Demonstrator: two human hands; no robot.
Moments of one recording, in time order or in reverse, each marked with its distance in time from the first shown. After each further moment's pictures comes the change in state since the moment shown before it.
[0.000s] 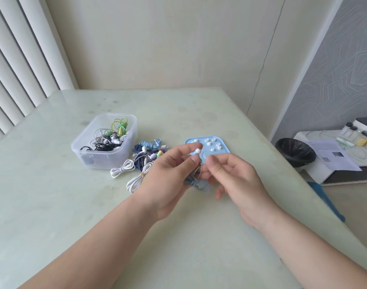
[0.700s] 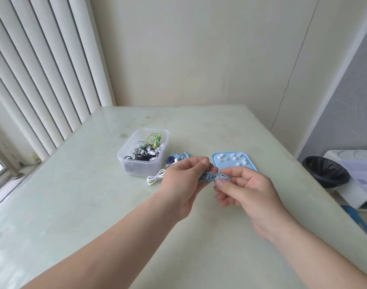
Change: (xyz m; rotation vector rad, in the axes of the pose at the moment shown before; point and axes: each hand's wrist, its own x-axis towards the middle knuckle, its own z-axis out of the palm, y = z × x) left_hand -0.010 0.029 -0.015 -0.037 0.244 -0.051; right_hand -0.005 -0.013 0.031 0.117 -0.018 0.005
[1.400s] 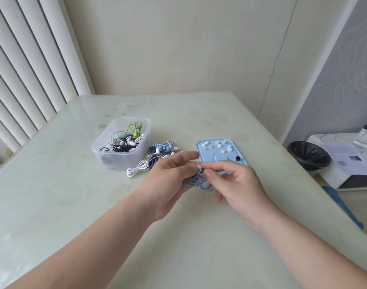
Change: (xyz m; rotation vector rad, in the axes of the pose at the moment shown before) left_hand -0.001 -0.011 -0.006 0.111 -0.172 -0.066; right_hand 0.001 0.010 -0.010 -0.261 0.015 -0.093
